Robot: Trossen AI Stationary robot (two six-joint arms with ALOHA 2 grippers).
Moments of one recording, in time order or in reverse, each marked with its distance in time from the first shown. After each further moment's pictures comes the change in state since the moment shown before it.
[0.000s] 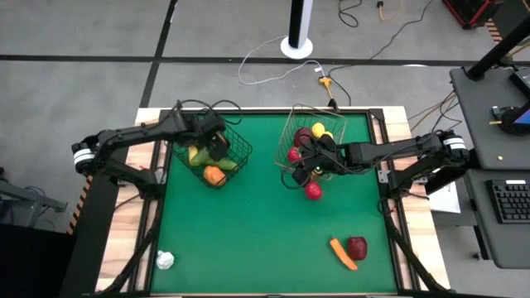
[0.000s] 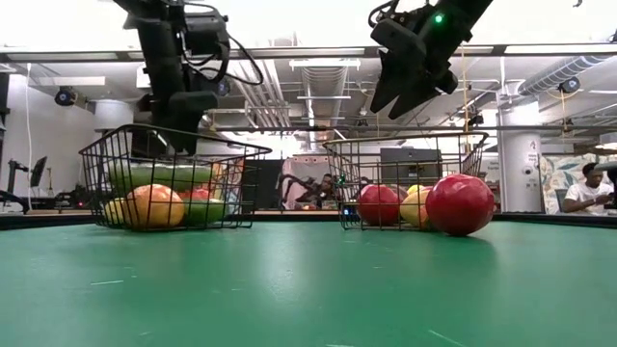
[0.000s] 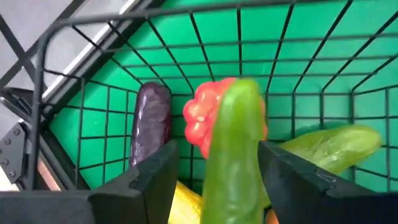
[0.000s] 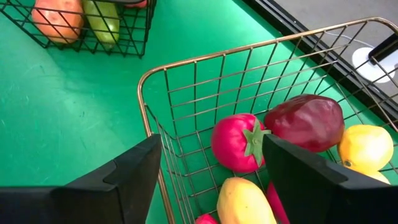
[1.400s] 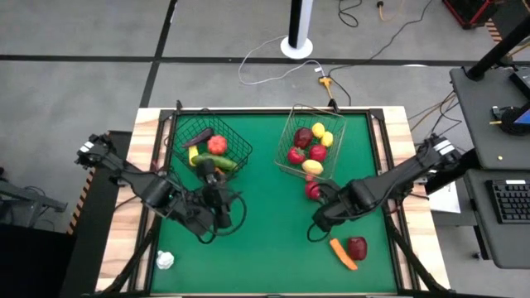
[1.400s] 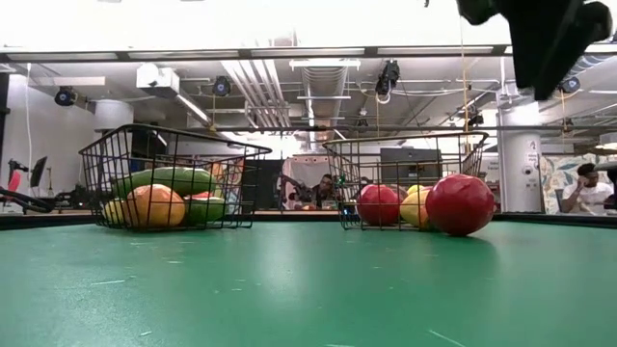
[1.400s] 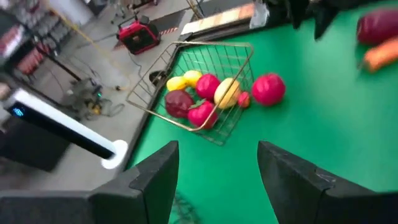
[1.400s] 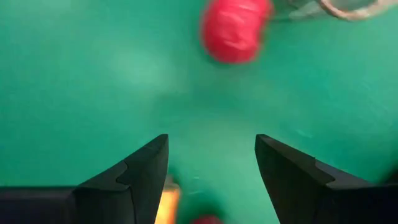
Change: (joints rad) left arm -0.987 0.079 0.375 0.062 -0.560 0.040; right arm 0.438 0.125 0.223 -0.673 -0.286 0.816
